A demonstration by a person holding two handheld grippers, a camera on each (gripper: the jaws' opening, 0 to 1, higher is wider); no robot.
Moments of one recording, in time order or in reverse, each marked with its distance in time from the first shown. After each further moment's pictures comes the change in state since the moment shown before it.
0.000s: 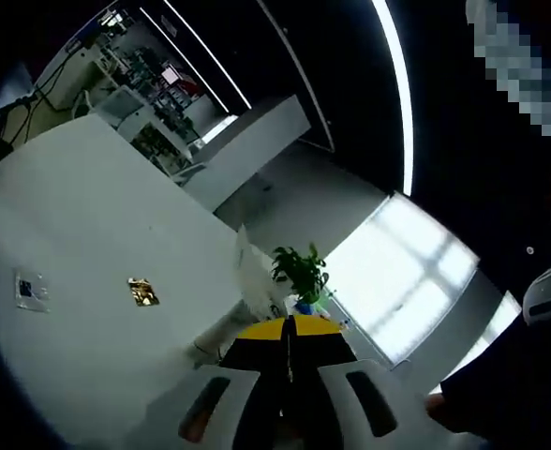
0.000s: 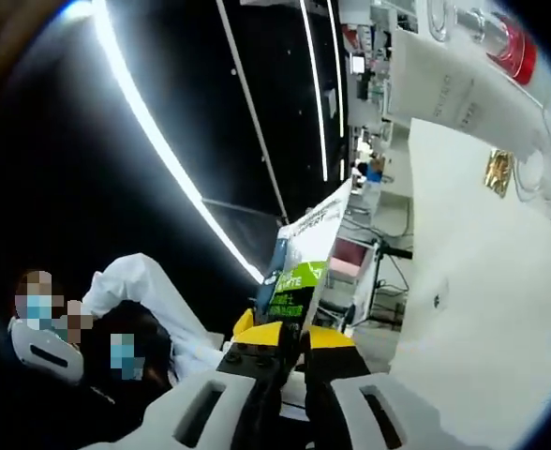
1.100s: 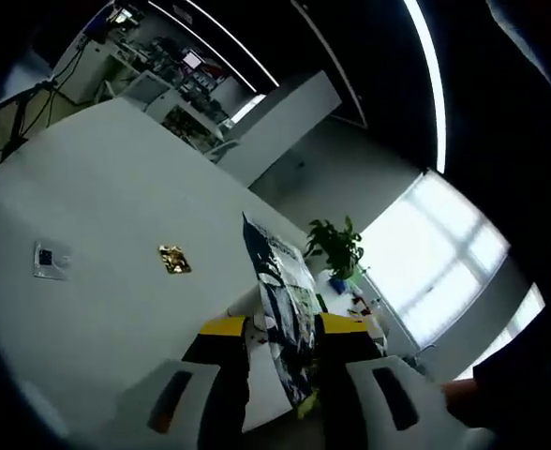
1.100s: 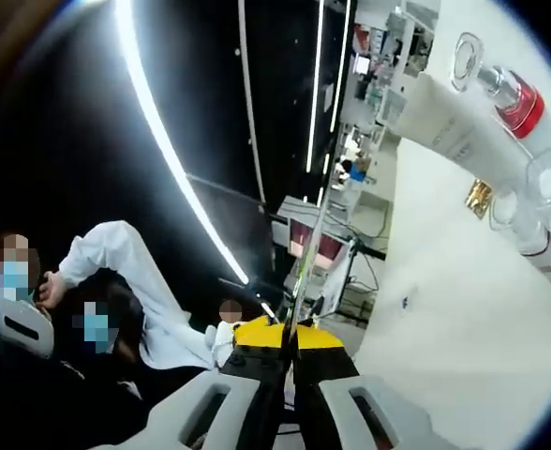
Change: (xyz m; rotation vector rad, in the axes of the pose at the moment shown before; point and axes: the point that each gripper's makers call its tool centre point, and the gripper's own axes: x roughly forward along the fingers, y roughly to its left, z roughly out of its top) left arm 0.007 0.037 -0.038 0.012 0.091 0.150; right arm -0.014 -0.006 -0.011 -0.118 0.090 -0.100
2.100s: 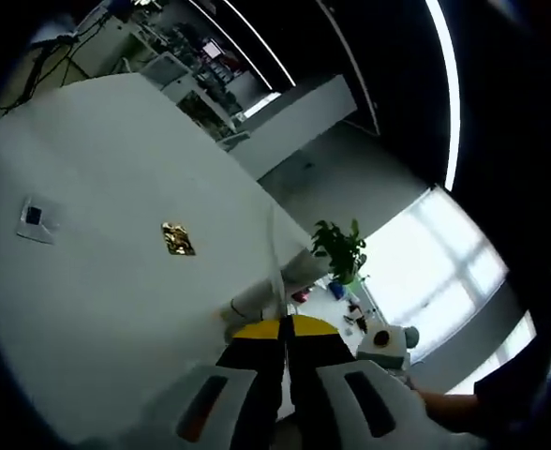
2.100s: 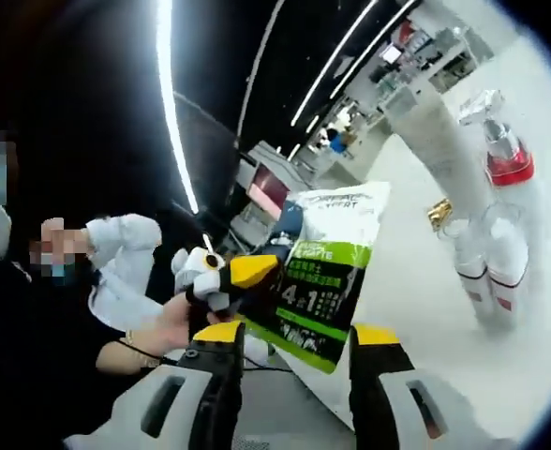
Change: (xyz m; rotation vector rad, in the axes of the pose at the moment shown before) left arm 0.033 0.031 -0.029 -0.133 0.013 0.013; right arm -0.050 -0.044 -0.030 -0.398 0.329 -0.289
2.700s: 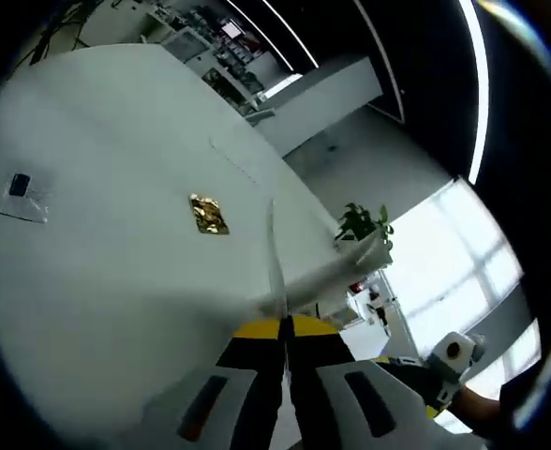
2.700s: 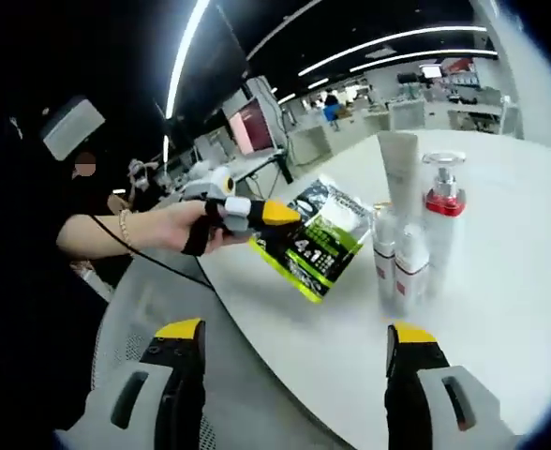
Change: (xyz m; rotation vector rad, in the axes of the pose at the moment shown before) left arm 0.054 0.053 -0.022 -0.035 0.090 0.073; right arm -0.071 -0.053 -0.035 -0.313 0.208 -0.300
